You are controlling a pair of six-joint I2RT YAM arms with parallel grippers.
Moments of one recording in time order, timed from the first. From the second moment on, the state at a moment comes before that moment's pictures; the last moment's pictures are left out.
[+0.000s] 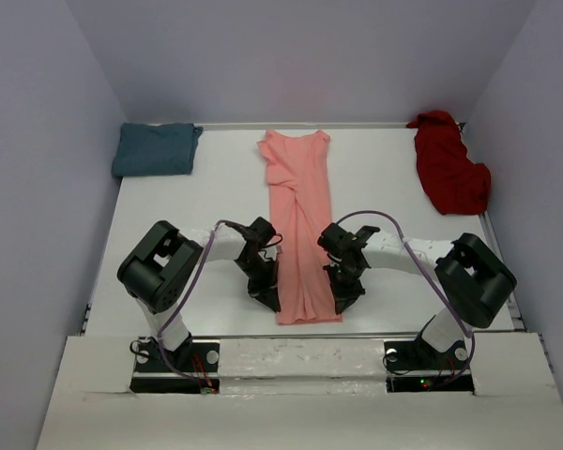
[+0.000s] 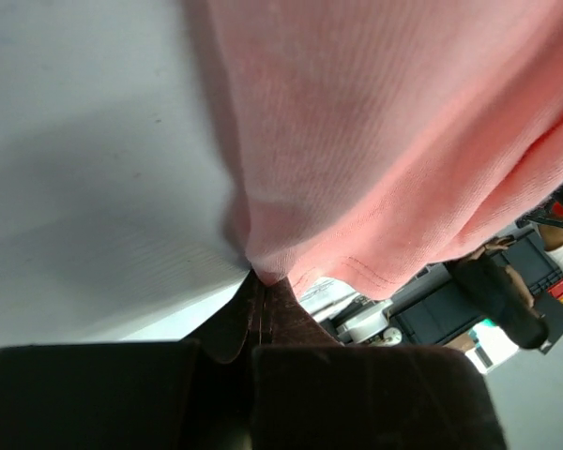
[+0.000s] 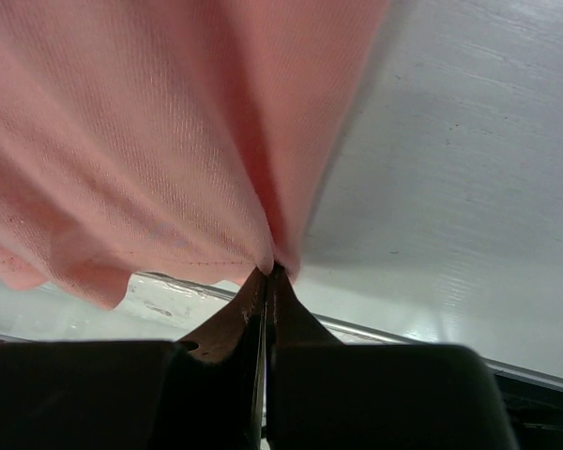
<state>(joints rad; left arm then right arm) -0.68 1.73 0.84 -0.59 0.60 -0.68 0.79 1.61 0.89 -0.80 -0.25 0.62</state>
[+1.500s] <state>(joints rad) -0.63 1.69 0.75 -0.62 0.68 -0.67 0.78 1.59 0.83 -0.77 -0.30 0.62</state>
